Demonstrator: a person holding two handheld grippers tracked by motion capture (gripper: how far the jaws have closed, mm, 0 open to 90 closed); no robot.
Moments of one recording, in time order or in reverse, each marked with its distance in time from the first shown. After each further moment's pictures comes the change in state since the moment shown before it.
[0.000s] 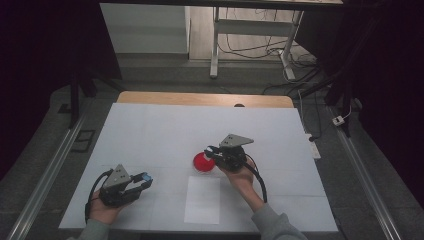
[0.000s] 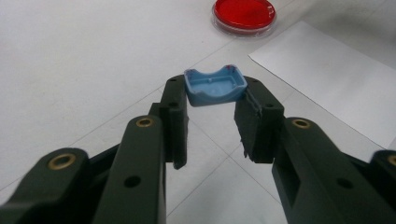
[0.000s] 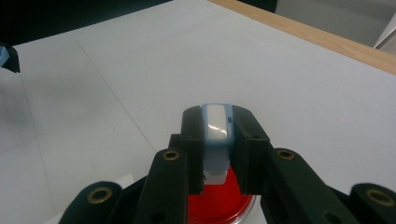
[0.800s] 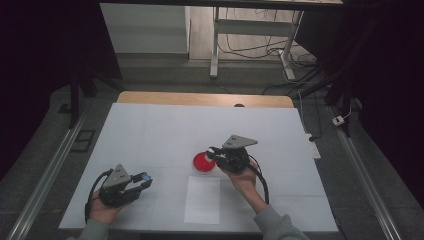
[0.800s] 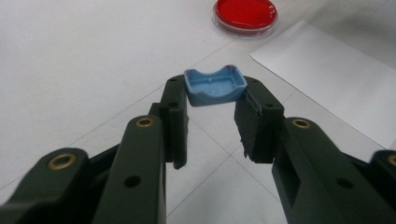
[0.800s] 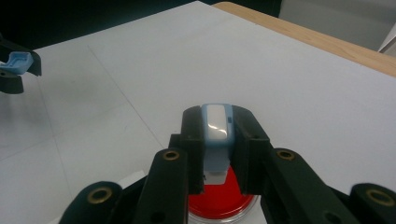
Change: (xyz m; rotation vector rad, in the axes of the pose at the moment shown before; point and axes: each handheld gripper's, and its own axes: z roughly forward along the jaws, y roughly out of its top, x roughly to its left) left arm 0.001 0.000 0.000 0.000 0.000 -0.002; right arm 0.002 0.001 -0.012 -0.009 0.020 0.005
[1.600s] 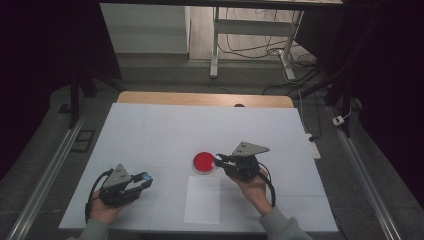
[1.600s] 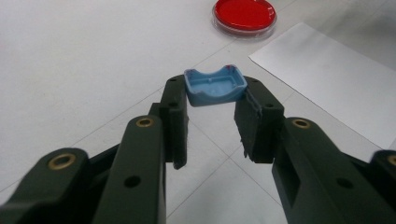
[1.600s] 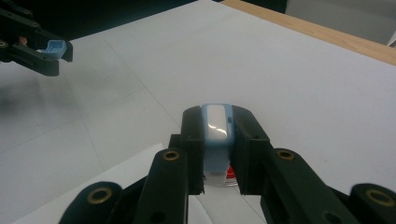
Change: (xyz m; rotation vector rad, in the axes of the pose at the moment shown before) left arm -0.001 0.001 0.000 0.000 0.000 0.003; right arm 0.006 -0.012 -0.032 -0.004 0.026 0.009
